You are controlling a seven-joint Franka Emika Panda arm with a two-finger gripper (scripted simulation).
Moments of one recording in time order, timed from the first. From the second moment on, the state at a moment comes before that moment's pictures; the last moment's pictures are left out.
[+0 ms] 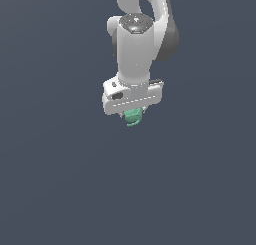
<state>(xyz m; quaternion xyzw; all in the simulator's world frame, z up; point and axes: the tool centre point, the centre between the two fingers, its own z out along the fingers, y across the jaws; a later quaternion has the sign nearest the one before) -0.012 0.016 0.235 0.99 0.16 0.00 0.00</state>
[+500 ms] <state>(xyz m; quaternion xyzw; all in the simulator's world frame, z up) -0.054 -0.011 0.347 0.99 0.16 0.00 0.00</state>
